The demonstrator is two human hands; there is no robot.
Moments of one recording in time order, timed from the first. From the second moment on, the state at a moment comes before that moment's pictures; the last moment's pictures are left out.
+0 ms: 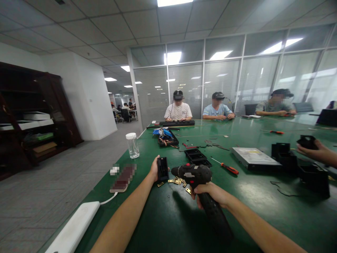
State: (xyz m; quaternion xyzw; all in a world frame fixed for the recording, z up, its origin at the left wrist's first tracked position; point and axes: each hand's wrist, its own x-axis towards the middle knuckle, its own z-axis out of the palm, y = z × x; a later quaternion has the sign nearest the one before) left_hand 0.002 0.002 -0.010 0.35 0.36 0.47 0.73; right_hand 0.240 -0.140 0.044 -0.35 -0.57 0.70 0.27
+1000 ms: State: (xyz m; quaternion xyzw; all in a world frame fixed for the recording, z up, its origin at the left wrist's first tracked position) left_hand 0.005 -0.003 -0.003 0.33 0.36 0.47 0.73; right_hand 0.241 -0.140 0.042 -0.35 -0.58 0.68 0.29
